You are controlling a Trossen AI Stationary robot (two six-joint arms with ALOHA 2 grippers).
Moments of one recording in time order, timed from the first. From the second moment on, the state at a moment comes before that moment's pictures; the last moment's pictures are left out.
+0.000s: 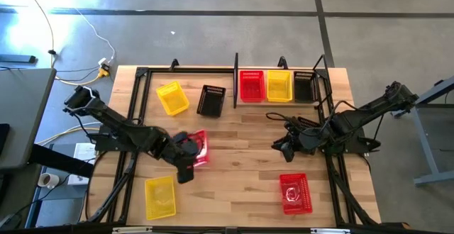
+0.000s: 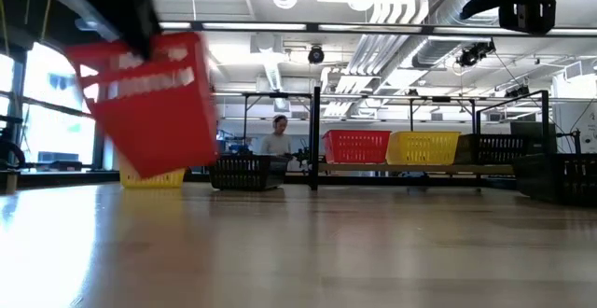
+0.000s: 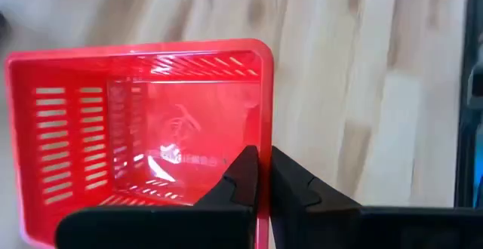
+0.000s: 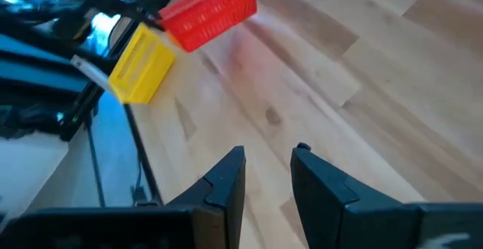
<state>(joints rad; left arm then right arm) -0.34 1.39 0.99 -0.64 -0.24 -0.67 0.44 1.01 0.85 -0.54 0.33 1.12</state>
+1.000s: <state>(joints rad) 0.21 1.39 1.30 -0.27 -0.22 0.05 0.31 0.99 0.85 -0.44 0.86 0.84</state>
